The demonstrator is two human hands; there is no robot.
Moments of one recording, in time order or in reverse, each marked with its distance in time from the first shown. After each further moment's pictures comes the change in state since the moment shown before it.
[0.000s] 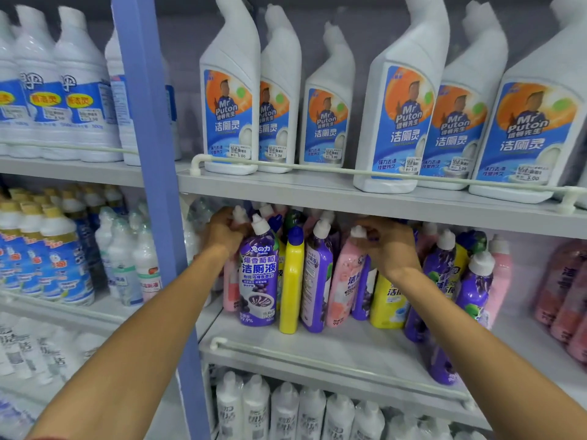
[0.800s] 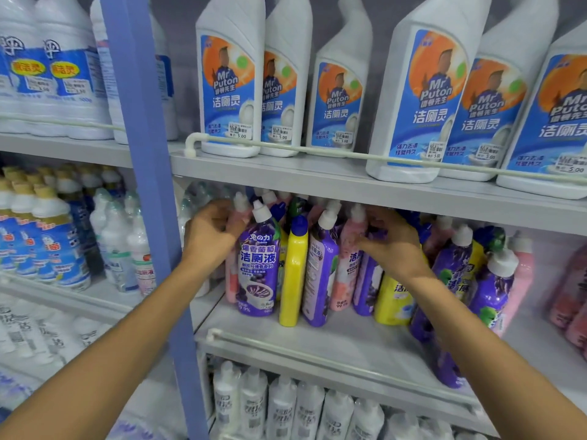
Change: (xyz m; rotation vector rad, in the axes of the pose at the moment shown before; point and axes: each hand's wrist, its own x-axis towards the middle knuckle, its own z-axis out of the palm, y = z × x) left_hand -0.044 -0.003 -0.023 -0.074 0.061 0.153; right_hand -0.007 -0.003 0.005 0.164 -0.089 0.134
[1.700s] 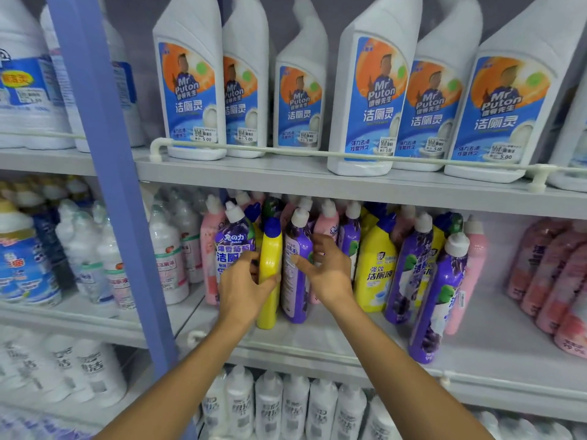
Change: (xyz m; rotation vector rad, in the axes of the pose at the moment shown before) left_hand -0.086 -0.017 0.081 0.277 -0.131 -0.020; right_hand -0.051 -0.011 0.079 0.183 0.087 0.201
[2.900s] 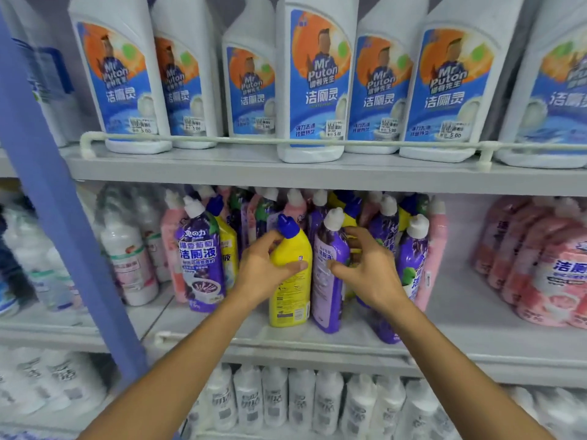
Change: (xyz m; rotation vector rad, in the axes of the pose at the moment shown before) left_hand 0.004 0.049 0.057 -0.207 -0.282 0.166; right_hand -0.021 0.018 -0.133 -0.234 -0.014 -0.112
